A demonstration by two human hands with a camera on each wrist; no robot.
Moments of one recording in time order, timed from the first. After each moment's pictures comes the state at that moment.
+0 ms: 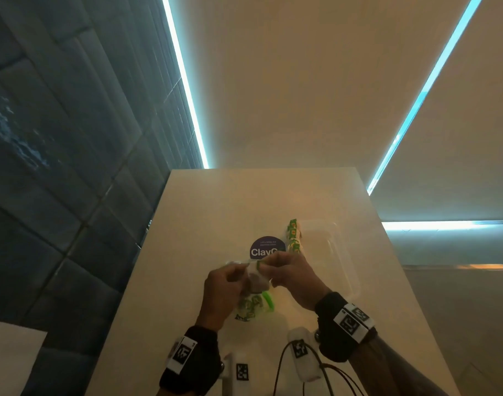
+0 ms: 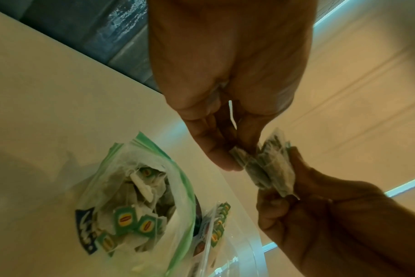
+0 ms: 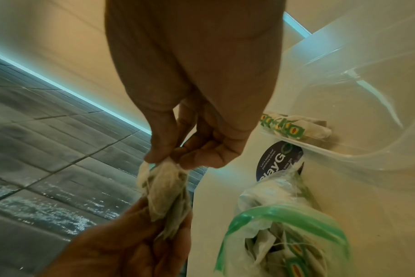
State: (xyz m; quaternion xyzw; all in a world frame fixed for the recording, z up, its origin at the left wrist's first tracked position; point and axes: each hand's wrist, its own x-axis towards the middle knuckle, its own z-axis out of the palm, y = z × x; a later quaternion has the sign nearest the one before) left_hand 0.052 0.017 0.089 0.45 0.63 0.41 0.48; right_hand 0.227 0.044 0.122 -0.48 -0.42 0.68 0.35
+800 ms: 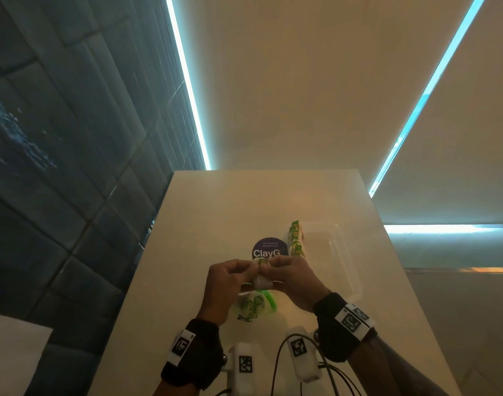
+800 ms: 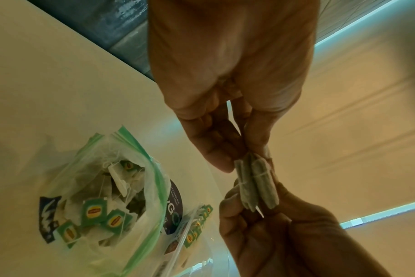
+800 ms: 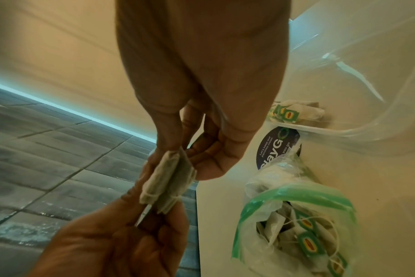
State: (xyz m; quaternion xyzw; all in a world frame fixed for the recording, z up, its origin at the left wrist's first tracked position) left_hand 0.058 0.016 0.116 0.39 0.57 0.46 0.56; right_hand 0.223 0.038 0.126 -0.47 -0.36 0.73 0.34
